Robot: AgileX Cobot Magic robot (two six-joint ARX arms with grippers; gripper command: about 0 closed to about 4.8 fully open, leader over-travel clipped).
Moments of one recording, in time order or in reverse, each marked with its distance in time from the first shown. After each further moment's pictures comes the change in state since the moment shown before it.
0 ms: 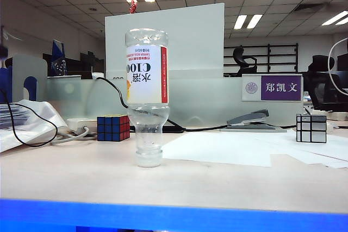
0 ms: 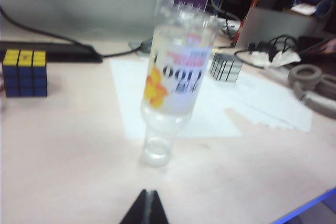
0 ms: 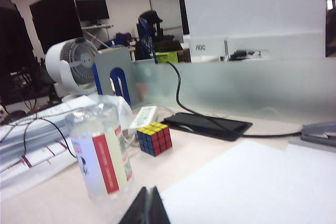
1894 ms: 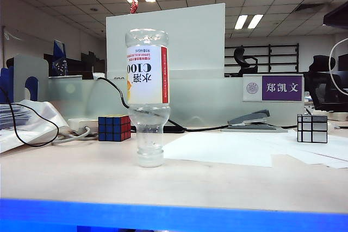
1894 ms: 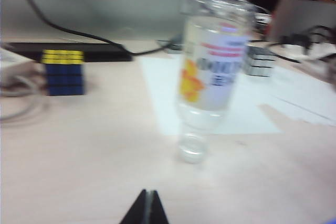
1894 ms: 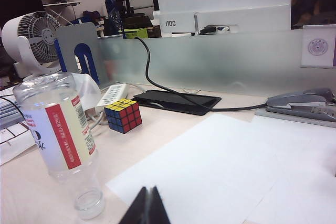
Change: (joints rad) left arm 0.064 0.000 -0.017 0.004 -0.047 0.074; right arm -0.001 0.000 -0.039 -0.044 0.097 -0.031
